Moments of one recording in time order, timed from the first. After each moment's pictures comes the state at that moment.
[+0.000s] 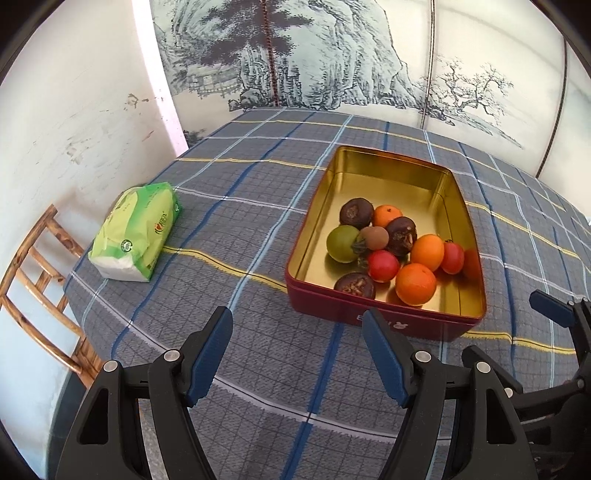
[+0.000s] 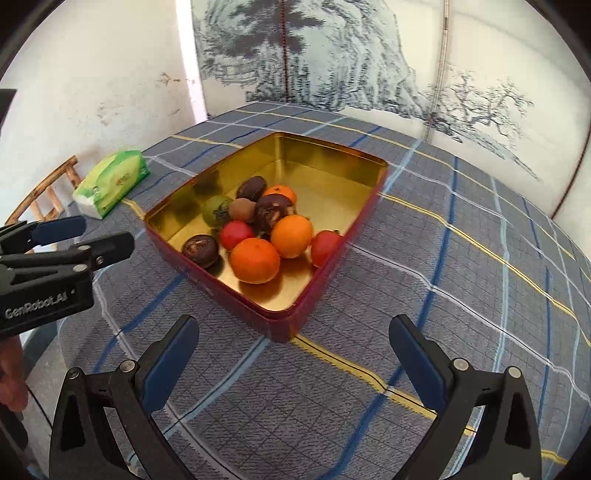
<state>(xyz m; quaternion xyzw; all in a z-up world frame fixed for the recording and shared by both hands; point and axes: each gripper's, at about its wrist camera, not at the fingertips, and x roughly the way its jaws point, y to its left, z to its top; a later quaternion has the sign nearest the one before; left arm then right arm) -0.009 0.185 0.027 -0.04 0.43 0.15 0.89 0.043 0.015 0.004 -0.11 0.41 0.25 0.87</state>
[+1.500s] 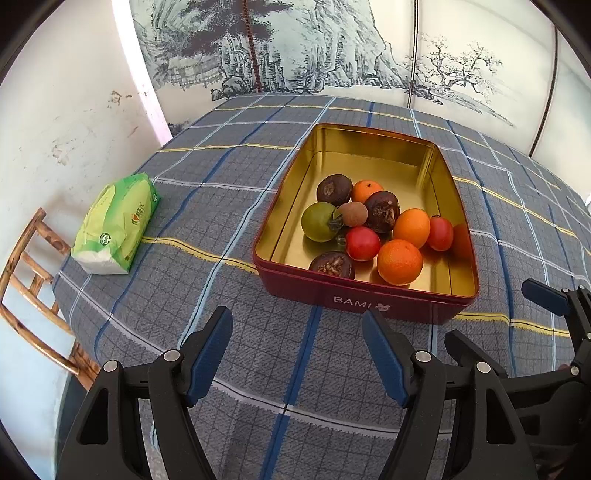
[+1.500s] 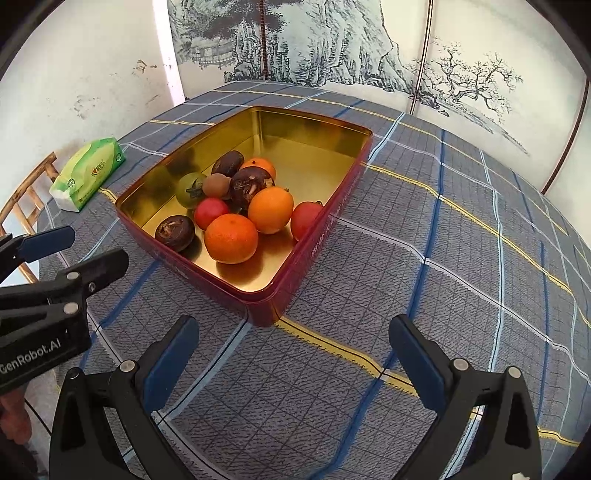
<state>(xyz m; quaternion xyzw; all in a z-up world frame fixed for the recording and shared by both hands) -0.003 0.169 0.012 -0.03 0.46 0.13 0.88 0.052 0.015 -0.011 -0.11 0.45 0.22 0.86</state>
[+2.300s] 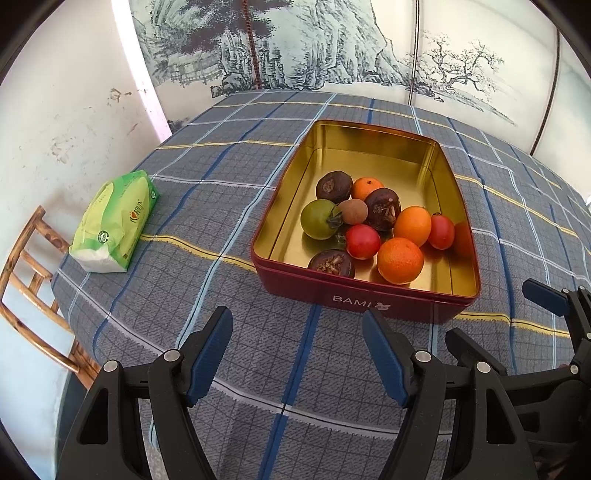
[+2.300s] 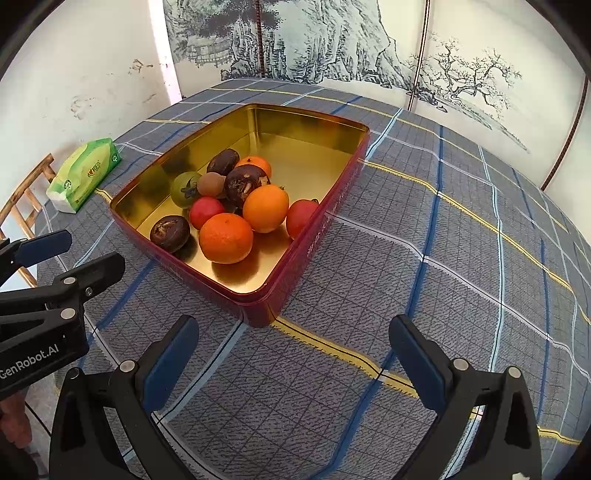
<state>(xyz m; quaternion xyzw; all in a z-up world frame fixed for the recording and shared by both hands) -0.002 0.169 0.009 -0.03 0.46 0.13 0.88 0.055 0.015 -0.013 -0.11 0.45 0.21 0.86</state>
